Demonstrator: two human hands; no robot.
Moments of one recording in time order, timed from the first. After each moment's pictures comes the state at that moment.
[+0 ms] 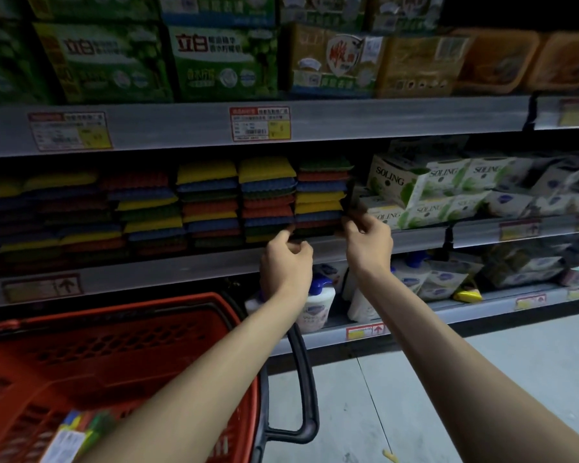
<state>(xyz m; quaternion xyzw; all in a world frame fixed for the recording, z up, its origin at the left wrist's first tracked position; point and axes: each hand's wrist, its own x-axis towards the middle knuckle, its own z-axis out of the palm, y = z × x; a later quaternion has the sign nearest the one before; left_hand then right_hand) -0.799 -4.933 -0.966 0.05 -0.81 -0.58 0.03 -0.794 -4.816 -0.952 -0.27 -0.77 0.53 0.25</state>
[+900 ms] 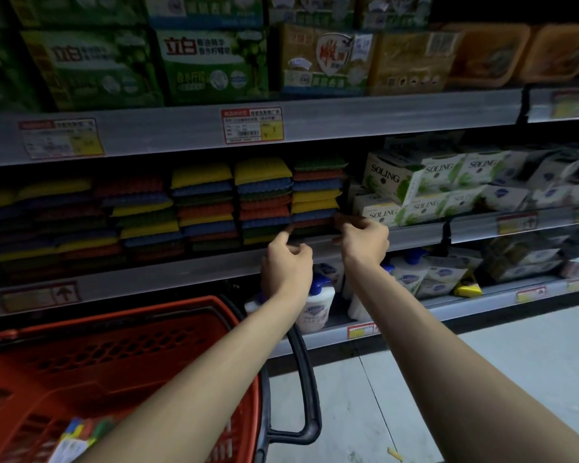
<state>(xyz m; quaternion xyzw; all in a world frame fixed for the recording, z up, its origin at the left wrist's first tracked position) -0.803 -4.930 -0.972 0.05 -0.81 -0.58 0.01 -0.808 -4.818 -0.958 -0.37 -0.70 0.56 0.25</state>
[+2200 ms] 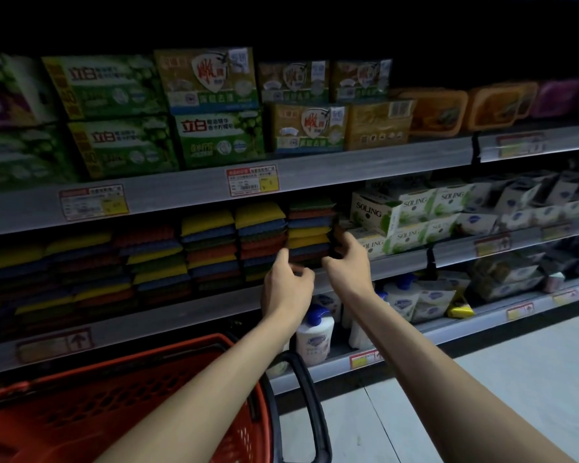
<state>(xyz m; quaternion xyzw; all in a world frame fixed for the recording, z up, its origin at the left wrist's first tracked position) -0.797 -4.946 -0.930 -0.05 -0.85 -0.52 -0.01 -0.783 -4.833 -0.928 -0.17 -0.78 0.55 0.25</state>
